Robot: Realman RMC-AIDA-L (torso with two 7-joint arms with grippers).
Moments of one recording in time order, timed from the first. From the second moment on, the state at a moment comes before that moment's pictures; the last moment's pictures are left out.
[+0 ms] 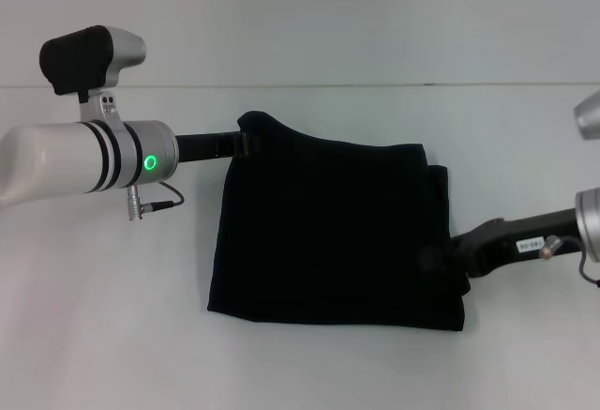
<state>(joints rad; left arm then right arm) -0.85 -2.11 0.78 0.42 2.10 0.74 -2.09 0.73 2.01 -0.77 -0.55 -2.27 -1.43 1.88</state>
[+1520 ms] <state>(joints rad) -0.73 -2.11 0.77 0.61 2.07 0.84 -2.08 0.71 1.96 -0.56 -0.55 -2.33 -1.29 2.14</state>
